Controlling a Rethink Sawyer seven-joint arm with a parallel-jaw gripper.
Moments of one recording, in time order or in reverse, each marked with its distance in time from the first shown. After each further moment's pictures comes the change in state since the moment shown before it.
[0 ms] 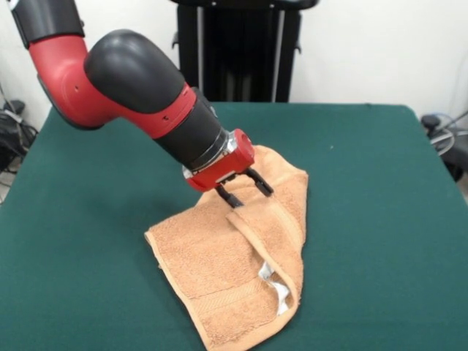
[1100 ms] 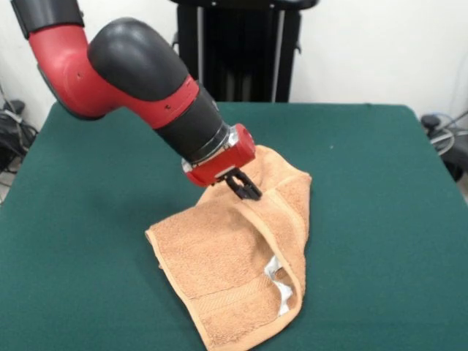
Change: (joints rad) arm 0.003 -0.070 0.000 0.079 0.000 -0.111 0.002
